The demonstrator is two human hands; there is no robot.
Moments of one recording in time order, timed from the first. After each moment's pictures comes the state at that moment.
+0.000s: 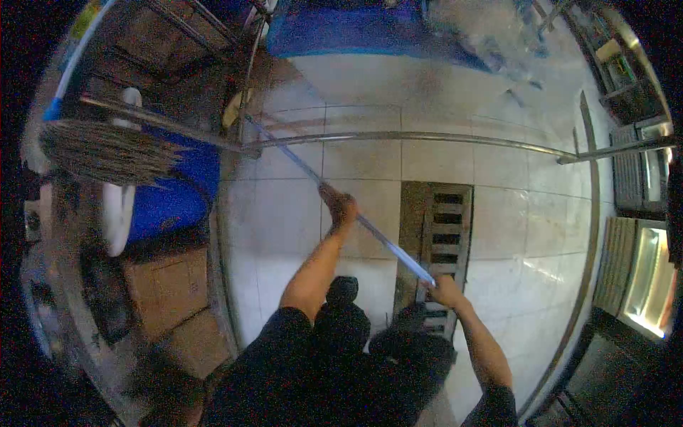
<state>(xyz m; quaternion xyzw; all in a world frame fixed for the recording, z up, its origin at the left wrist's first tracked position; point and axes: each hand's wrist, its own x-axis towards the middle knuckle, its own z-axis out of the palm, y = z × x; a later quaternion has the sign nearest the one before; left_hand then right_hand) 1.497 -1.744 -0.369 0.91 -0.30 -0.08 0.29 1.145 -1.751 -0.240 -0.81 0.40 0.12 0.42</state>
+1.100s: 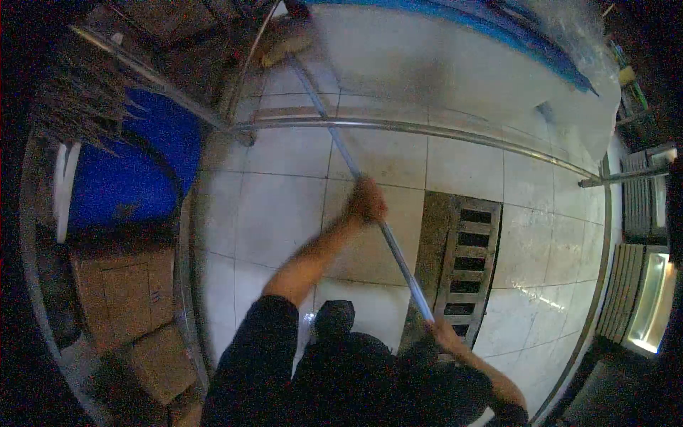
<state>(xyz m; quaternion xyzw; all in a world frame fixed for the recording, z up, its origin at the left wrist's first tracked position) 1.534 -1.766 -0.448 0.71 -0.68 -0.11 0.14 1.123 -1.662 -0.392 -0.68 0.42 0.18 0.58</state>
